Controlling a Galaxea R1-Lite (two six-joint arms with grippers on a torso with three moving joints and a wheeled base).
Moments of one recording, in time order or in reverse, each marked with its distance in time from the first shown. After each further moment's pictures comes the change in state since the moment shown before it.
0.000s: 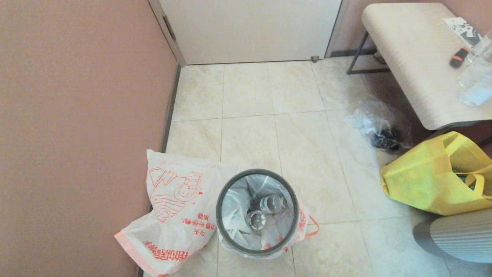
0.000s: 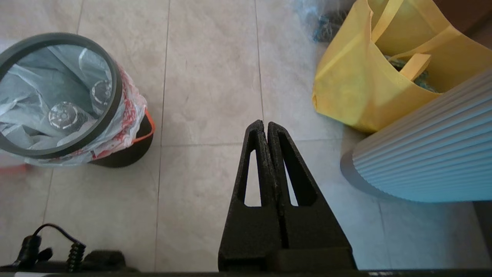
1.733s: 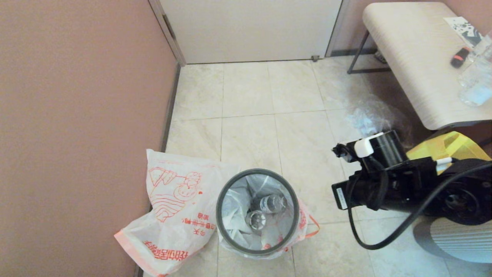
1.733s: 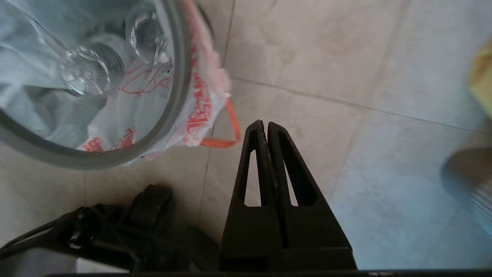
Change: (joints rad) left arm 0.000 0.000 0.000 0.000 0.000 0.000; right arm 0.526 1.674 -0.835 -0.139 -0.264 0.149
